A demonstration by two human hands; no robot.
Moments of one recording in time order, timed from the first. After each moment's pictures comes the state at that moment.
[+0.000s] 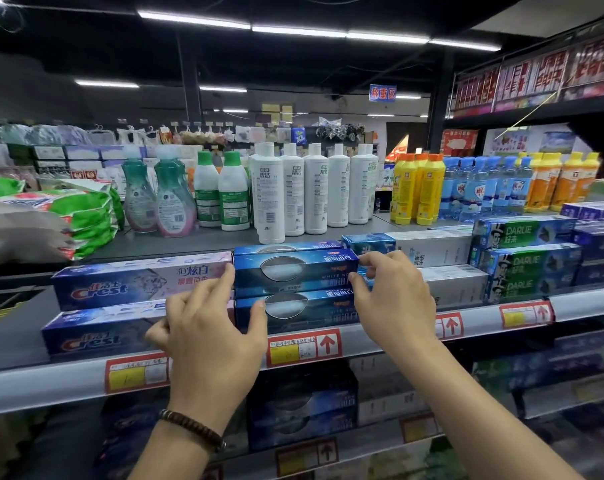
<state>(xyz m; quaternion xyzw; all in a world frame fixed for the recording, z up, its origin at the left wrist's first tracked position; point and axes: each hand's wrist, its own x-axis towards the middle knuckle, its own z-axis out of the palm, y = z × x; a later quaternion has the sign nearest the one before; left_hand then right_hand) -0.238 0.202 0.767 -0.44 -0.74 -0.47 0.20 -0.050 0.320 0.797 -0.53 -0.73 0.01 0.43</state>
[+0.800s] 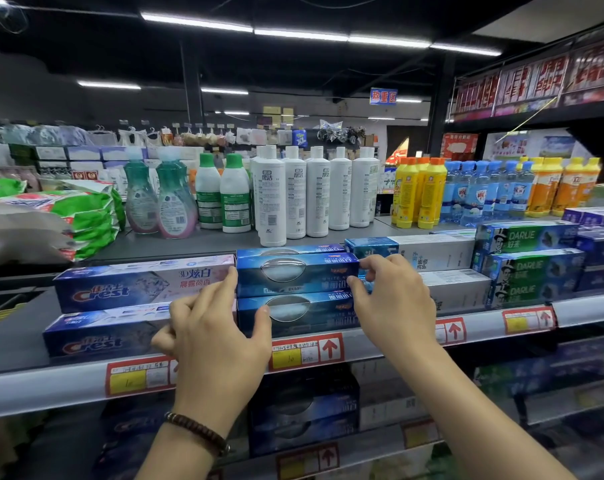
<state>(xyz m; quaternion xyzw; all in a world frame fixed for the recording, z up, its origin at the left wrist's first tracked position) -0.238 0.205 0.766 -0.44 -0.75 -0.46 0.18 -0.054 0.323 0.794 -0.53 -0.73 -0.01 0.43</state>
